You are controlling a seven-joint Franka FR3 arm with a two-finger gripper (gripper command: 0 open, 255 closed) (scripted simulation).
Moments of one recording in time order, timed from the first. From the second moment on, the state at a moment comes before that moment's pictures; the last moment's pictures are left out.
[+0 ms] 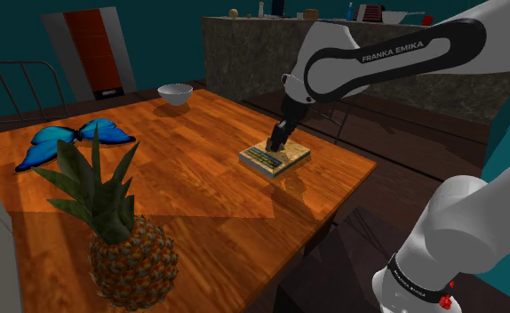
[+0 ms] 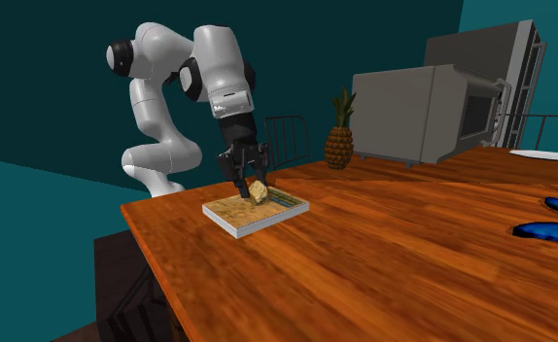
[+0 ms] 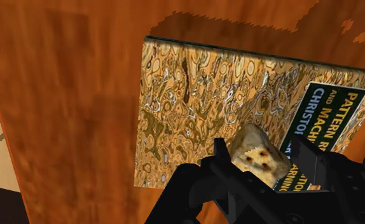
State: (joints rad) arm 0.11 -0.49 0.04 -2.48 0.13 2.23 -0.22
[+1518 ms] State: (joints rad) arm 0.10 -0.51 0.03 -2.32 0.12 2.04 -0.20
